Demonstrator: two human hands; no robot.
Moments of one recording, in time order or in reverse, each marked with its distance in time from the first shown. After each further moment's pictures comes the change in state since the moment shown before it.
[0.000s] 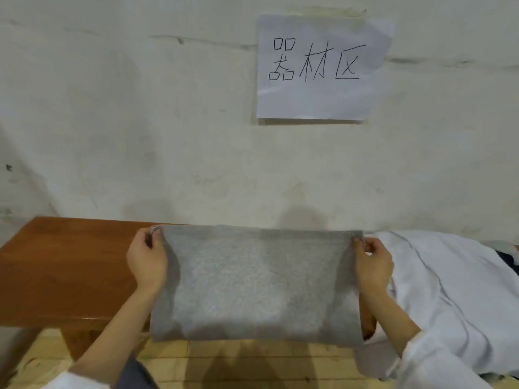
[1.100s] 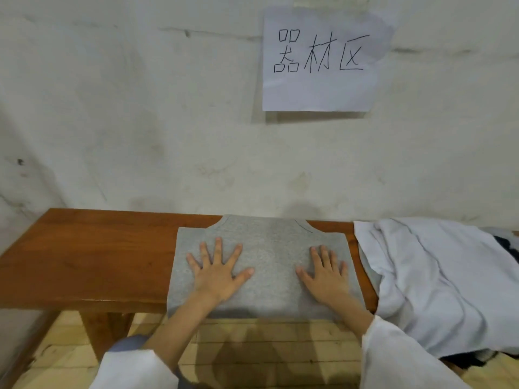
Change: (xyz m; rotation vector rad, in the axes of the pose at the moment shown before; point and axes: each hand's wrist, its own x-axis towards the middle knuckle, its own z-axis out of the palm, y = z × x) left_hand -0.076 -0.008 0.039 0.963 -0.971 0.301; right_hand -0.069 0.027 0.037 -0.835 -0.783 -0.263
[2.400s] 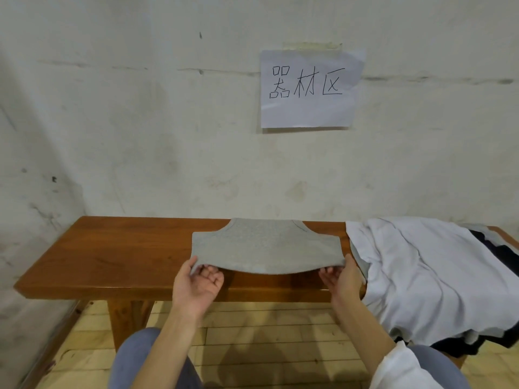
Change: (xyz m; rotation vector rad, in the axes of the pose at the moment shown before) left_hand -0.111 -0.023 -0.031 -2.674 -0.019 -0.231; right_hand -0.102 -0.035 -0.041 1.951 0.408 0.489
